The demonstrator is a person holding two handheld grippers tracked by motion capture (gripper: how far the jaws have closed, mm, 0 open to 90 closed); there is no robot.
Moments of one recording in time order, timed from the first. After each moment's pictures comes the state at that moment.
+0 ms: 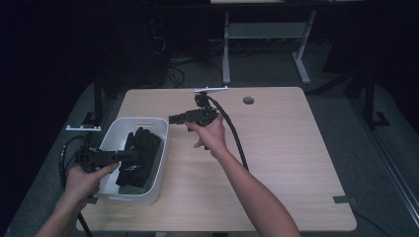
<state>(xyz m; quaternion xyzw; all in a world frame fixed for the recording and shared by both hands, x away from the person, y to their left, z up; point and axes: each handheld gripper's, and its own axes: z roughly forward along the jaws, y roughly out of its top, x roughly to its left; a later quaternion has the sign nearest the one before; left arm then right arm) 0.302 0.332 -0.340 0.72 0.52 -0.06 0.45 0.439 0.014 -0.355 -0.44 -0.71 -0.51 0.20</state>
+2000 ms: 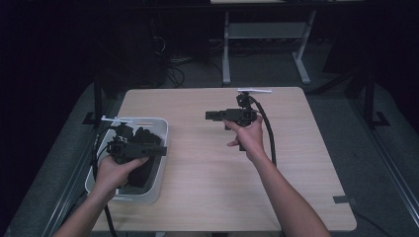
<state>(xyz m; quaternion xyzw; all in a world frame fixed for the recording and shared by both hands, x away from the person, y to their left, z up) 0.324 0.260 -0.334 0.75 0.48 -0.08 0.45 0.427 -0.093 -0.354 -0.49 -0.67 -0.54 0.17</state>
